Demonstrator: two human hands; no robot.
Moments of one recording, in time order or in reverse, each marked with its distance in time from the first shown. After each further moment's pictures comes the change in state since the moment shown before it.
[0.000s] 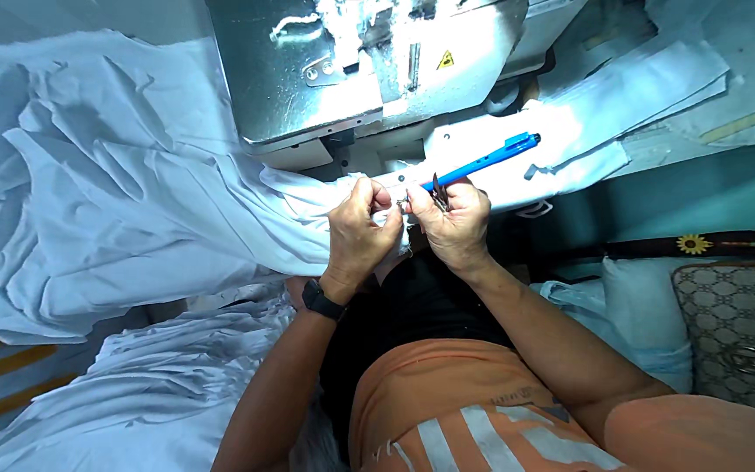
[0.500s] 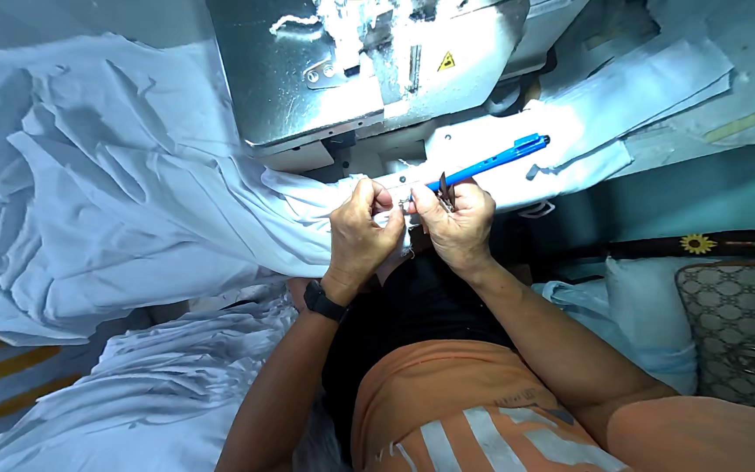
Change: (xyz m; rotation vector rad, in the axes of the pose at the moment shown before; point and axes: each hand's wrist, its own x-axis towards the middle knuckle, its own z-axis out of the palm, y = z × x) left_hand 0.001 0.000 -0.001 0.012 -0.004 0.014; right_hand -0.004 -0.005 -0.003 -0.019 0.010 0.051
